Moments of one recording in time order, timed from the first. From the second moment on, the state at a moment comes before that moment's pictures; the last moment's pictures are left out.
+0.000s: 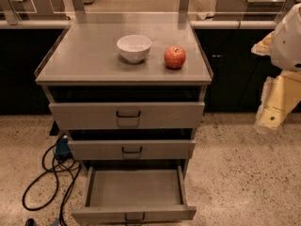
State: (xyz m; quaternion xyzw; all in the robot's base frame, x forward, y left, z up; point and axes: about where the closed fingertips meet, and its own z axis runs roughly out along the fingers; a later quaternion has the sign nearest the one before) arm 0.438 -0.217 0.976 -0.60 0.78 -0.03 0.16
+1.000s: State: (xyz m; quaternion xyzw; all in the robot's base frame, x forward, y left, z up) arm 0.523 -0.219 0.969 -0.60 0.77 -0.02 0.20
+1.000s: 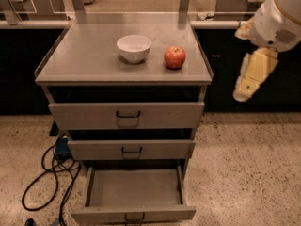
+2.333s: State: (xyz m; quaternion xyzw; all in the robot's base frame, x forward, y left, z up) arm 0.687 -0.216 0.915 -0.55 0.68 0.24 0.42
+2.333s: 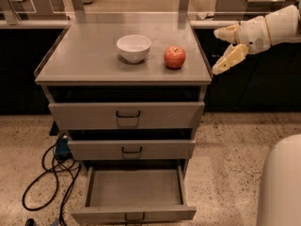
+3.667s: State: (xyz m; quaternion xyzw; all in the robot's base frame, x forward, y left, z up) arm 0.734 -0.200 0.907 -0.46 0.74 0.17 0.47
